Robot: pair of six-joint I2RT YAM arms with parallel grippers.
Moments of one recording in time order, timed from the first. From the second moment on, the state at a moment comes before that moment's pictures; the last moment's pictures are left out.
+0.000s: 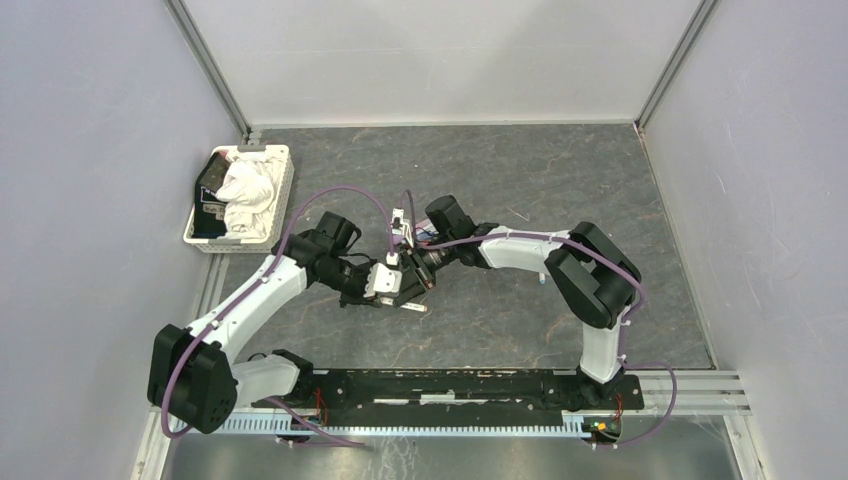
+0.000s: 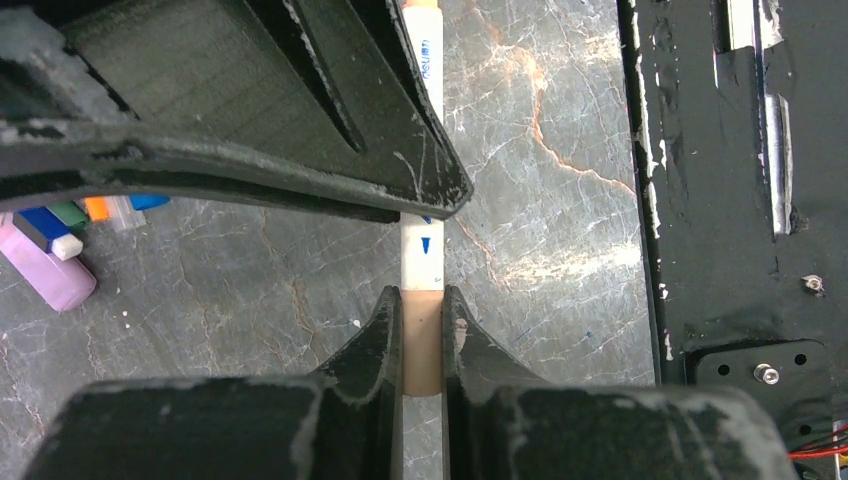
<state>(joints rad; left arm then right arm) -0.43 1.19 0.82 -0.90 0.71 1.22 0.80 1.90 1.14 0.02 -1.08 0.24</state>
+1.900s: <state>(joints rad) -0.10 1.57 0.92 -0.54 0.53 1.06 0.44 1.55 0.82 -0.23 0.06 0.19</state>
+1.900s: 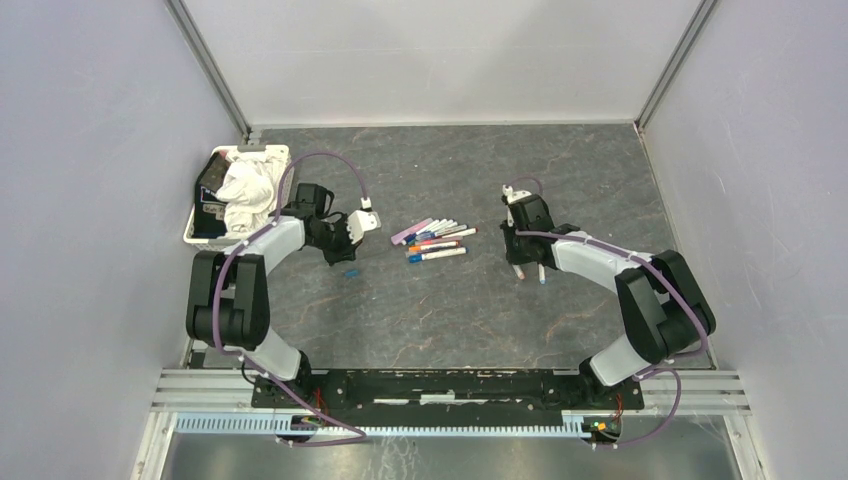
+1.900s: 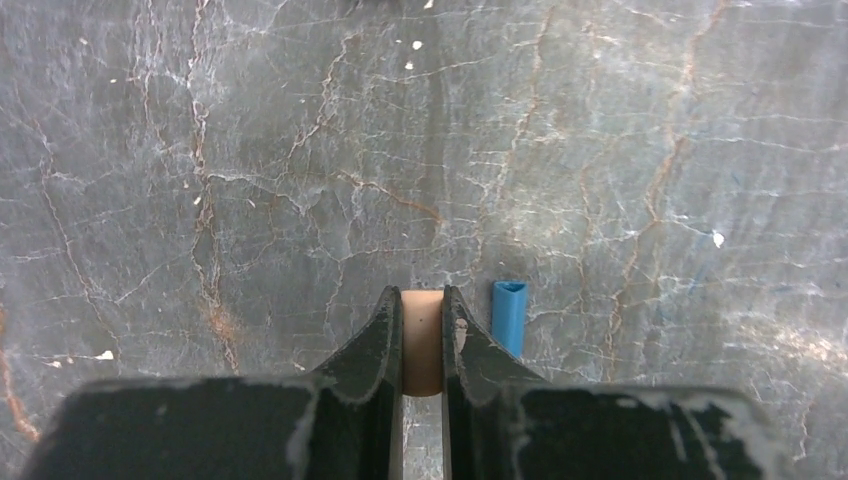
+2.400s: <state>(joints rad) -0.10 1.64 0.91 -0.49 0.48 1.04 0.44 1.58 0.78 -0.17 0.28 0.24</state>
